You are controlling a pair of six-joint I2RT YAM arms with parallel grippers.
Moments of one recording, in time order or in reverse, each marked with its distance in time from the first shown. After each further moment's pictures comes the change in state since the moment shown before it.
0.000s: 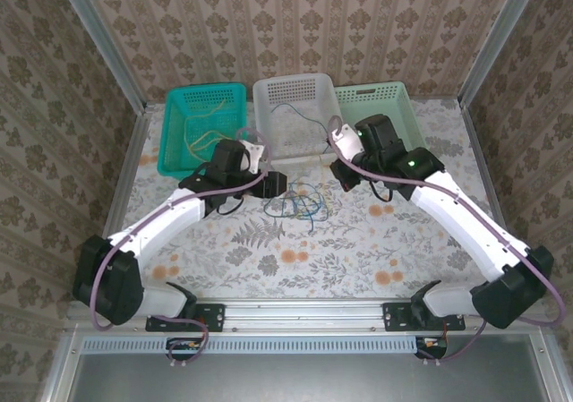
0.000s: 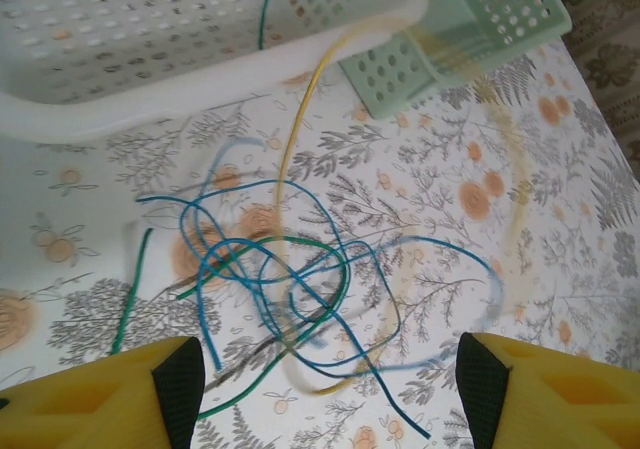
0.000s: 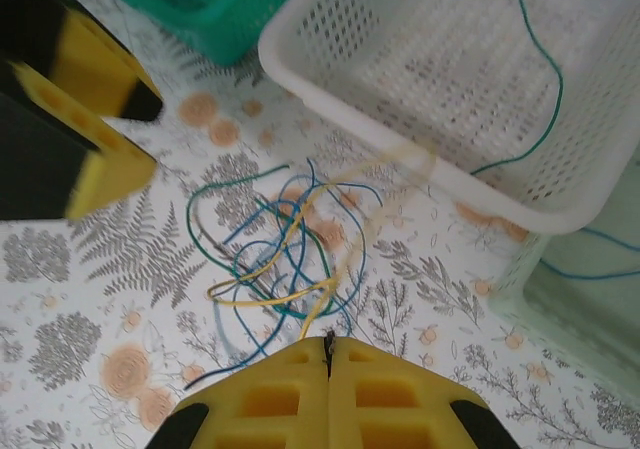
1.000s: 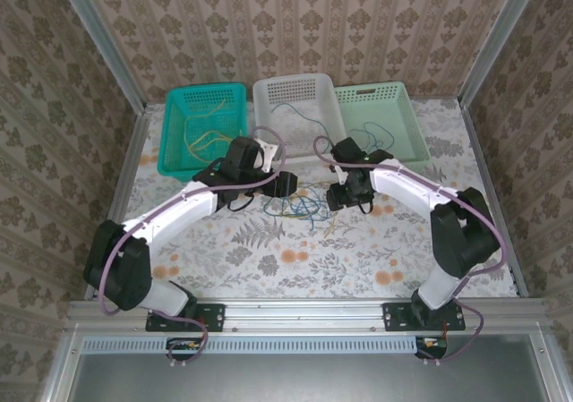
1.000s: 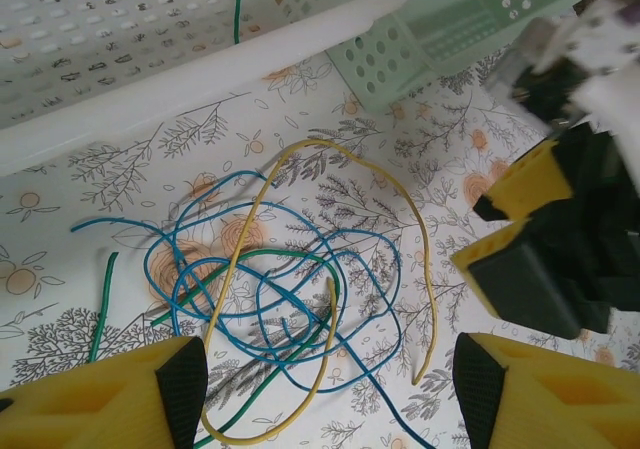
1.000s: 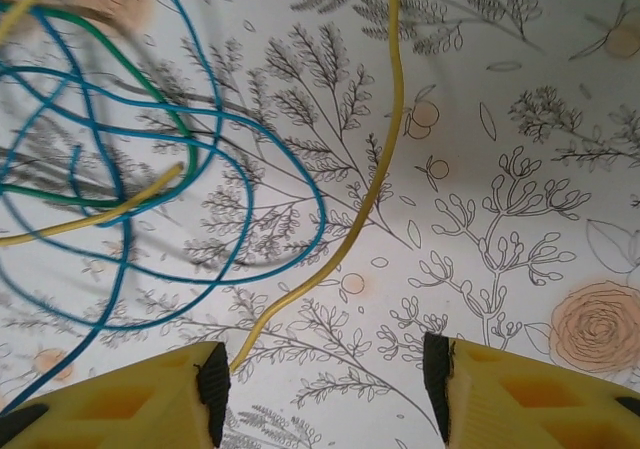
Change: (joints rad) left arm -0.060 0.085 0.064 -0.006 -0.050 0.023; right arm -0.044 0.386 -0.124 -0.063 0.108 0.355
